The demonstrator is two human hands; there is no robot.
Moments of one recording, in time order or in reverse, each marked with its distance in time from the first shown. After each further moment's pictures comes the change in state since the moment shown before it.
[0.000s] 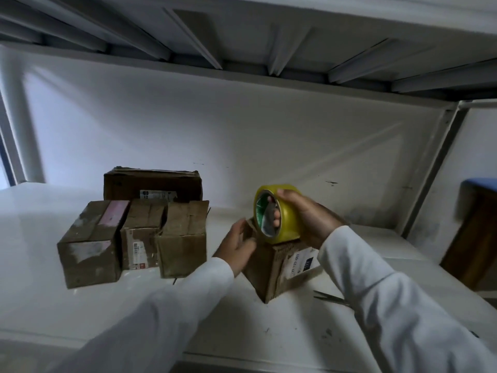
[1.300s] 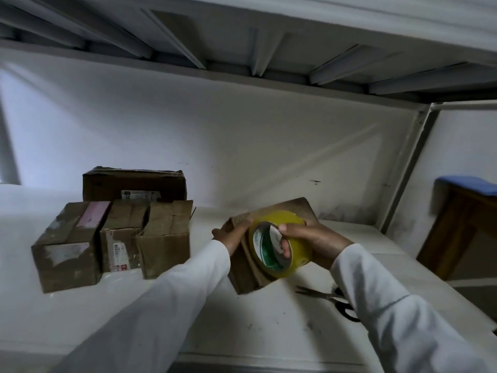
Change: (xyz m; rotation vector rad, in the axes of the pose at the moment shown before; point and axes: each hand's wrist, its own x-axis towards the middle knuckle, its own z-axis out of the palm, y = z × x) left_hand 0.049 0.002 0.019 -0.045 0.075 -0.428; right_hand -0.044 0.020 -0.039 -0.248 -0.052 0.080
